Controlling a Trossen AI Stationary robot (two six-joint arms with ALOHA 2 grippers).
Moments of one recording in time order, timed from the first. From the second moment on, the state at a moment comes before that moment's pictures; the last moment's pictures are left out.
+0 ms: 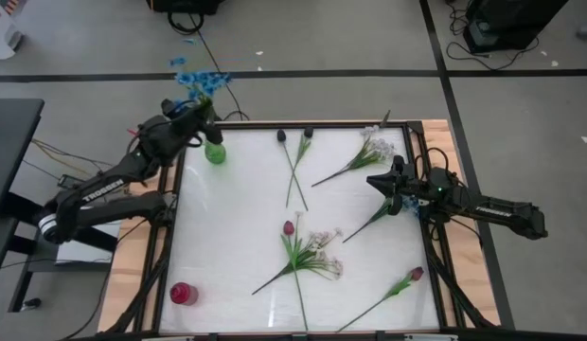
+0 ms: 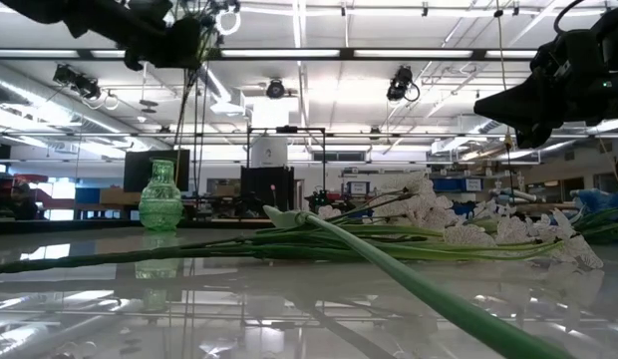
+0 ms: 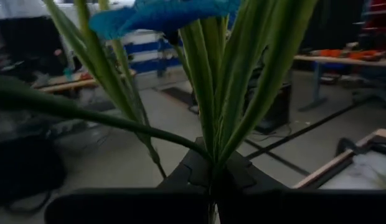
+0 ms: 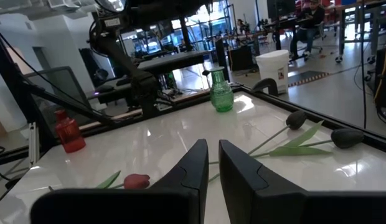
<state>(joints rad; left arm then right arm) 0.65 0.73 0.65 0.11 -0.41 0.07 -0.31 0.10 0.01 0.10 -0.07 0.24</state>
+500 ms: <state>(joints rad) 0.70 0.67 0.51 0.19 -0.45 -0.01 -0.31 0.10 0.01 0.10 -0.07 0.24</state>
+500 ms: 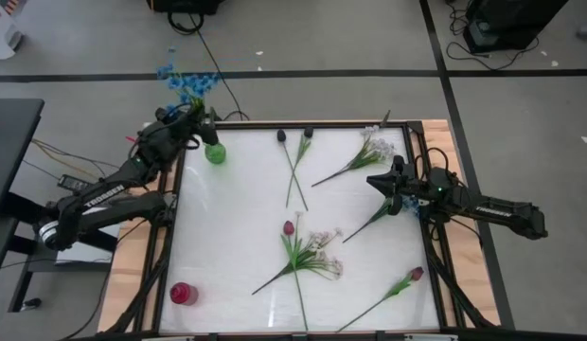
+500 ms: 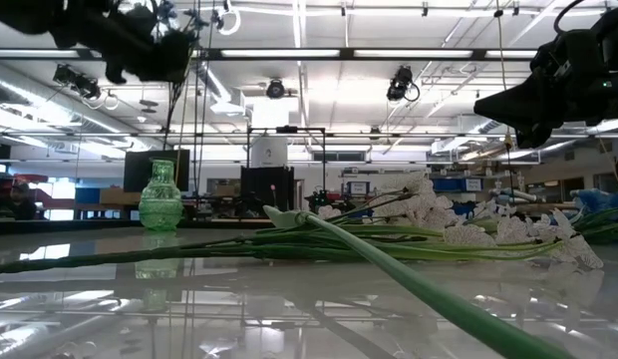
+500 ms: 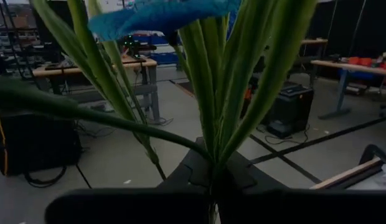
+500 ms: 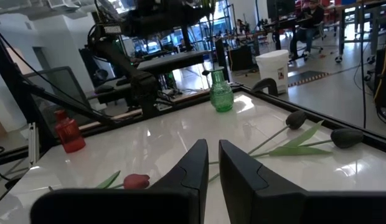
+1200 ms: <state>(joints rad) 0.70 0.67 0.32 0.33 -0.54 -0.12 -0.31 0.10 0.01 0.10 -0.07 0.24</state>
